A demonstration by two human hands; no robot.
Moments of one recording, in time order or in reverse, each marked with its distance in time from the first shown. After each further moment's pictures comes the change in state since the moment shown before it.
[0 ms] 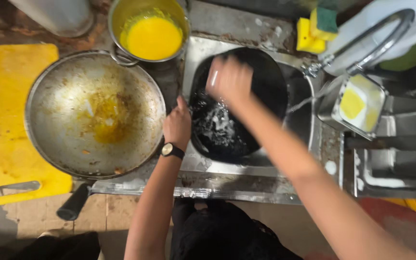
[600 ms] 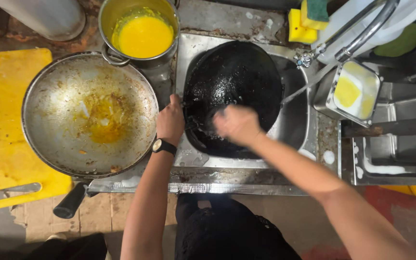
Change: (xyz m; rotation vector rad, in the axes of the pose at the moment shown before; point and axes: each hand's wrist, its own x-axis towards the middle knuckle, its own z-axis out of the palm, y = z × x) left_hand 0.001 -0.004 -0.010 -0.189 -0.074 -0.018; right_hand -0.139 -0.011 -0.057 0.240 -0.340 -0.089
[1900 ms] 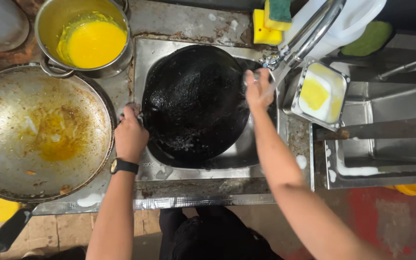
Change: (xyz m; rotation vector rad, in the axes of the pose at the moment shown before) left_hand -0.006 0.028 -0.001 0.059 0.022 -0.137; right_hand 0.001 0.194 0.016 0.185 0.462 0.986
